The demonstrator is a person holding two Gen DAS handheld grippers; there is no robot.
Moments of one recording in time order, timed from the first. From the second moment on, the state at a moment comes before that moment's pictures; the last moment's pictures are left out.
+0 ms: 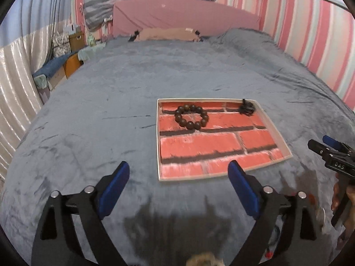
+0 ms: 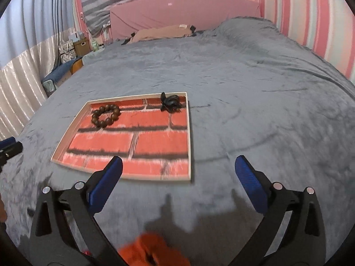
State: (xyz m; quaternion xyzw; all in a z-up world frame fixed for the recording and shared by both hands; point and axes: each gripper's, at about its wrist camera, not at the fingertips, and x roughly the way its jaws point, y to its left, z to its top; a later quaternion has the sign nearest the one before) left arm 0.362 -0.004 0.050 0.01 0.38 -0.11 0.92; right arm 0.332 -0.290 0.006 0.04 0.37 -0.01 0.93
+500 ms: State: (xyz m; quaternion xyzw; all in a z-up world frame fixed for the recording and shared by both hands) left arm 0.211 0.019 0.021 -0.01 0.35 -0.10 0.93; right arm 0.180 -0.278 -0.008 0.00 0.33 -0.03 0.94
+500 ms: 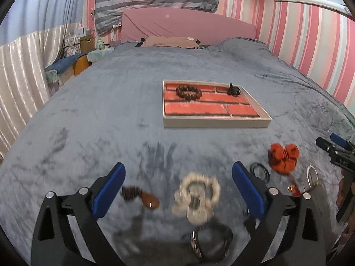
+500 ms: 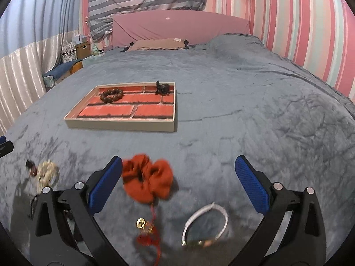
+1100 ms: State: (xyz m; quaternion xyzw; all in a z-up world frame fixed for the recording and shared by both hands) left arm 0.157 0.015 -0.050 0.00 0.39 -0.09 0.92; right arm 0.120 -0.241 -0.078 -0.02 0.35 -0.02 0.94
